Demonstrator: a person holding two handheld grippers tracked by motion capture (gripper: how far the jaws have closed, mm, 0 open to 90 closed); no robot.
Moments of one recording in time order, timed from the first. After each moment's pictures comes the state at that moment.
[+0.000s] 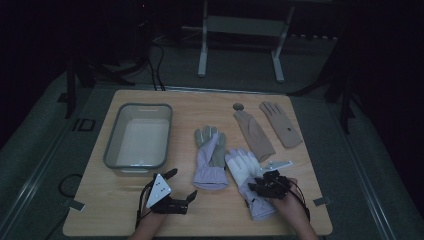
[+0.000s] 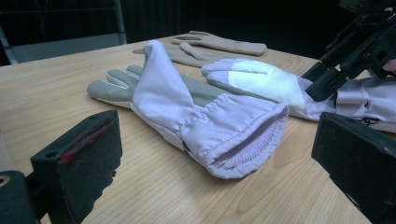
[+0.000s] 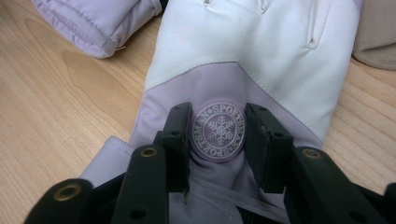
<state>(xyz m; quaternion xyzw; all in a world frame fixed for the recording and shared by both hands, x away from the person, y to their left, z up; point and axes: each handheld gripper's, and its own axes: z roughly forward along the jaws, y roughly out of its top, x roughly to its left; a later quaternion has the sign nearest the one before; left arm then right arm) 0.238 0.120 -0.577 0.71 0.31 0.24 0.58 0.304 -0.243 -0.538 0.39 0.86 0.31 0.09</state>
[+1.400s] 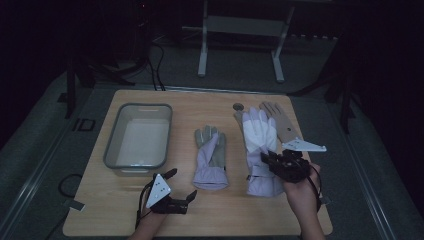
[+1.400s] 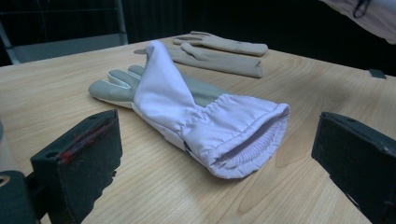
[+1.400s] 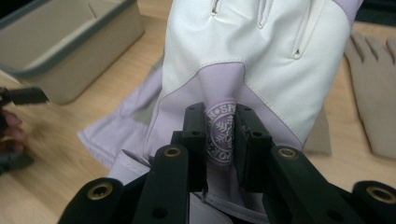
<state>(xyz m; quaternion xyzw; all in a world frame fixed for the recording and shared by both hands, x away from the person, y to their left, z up) 0.238 0.120 -0.577 0.71 0.31 0.24 0.58 0.284 -0.237 -0.413 0.45 0.77 0.41 0.20</state>
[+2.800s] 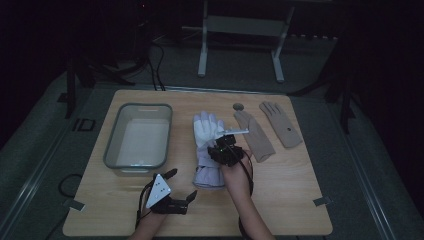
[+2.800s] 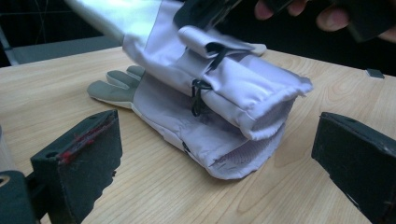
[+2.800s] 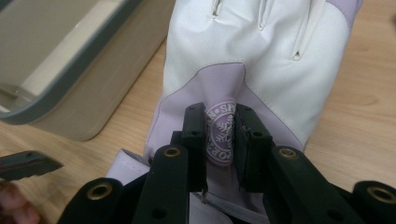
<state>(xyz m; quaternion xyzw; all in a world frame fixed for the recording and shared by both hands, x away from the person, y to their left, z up) 0.237 0.120 -0.577 0.71 0.31 0.24 0.58 0.352 -0.093 -0.475 0.49 0.78 0.36 0.13</state>
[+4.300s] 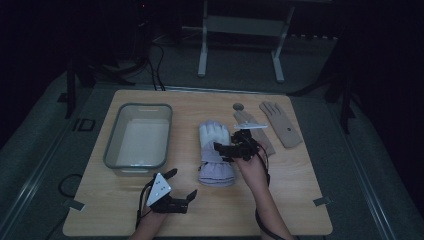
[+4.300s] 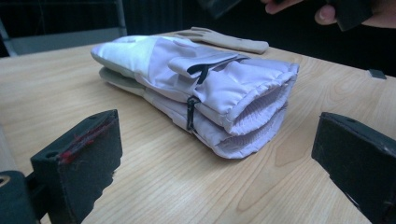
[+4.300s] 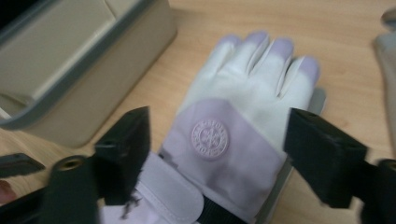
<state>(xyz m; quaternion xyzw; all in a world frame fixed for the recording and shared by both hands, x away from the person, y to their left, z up) 0.240 0.120 -0.577 0.71 0.33 0.23 0.57 0.373 -0.141 -0.470 0.45 0.78 0.42 0.11</state>
